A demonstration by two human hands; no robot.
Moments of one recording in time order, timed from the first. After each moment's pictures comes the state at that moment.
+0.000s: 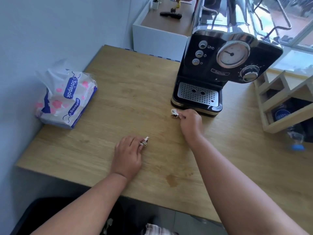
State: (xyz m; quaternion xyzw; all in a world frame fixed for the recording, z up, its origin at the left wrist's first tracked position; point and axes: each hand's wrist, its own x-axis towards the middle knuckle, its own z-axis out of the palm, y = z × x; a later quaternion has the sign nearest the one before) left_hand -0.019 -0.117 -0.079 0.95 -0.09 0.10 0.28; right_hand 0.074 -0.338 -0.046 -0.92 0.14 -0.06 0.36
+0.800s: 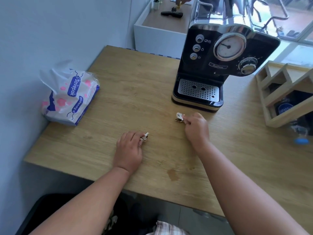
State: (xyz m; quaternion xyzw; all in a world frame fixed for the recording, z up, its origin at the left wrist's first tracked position) left_hand -0.021 -0.118 -0.076 0.95 -0.08 0.10 0.28; right_hand 0.039 -0.353 -0.053 -0.93 0.09 -0.07 0.34
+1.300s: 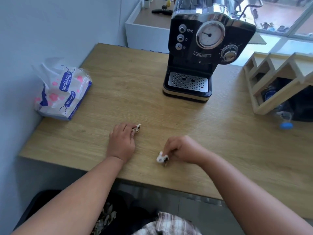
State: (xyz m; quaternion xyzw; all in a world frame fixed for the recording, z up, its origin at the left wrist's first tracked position) left_hand -0.022 -0.121 -0.072 0.95 -0.08 0.11 0.27; right_hand -0.049 -0.354 -0.028 -0.88 -0.19 0.19 0.39
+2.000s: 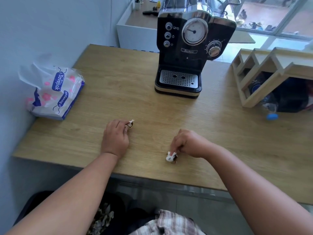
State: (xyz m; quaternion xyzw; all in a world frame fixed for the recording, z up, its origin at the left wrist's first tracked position) left_hand -0.021 -0.118 -0.077 0.95 -0.10 0.13 0.28; right_hand -0.059 -0.395 -0.035 -0.92 -0.23 0.17 0.29
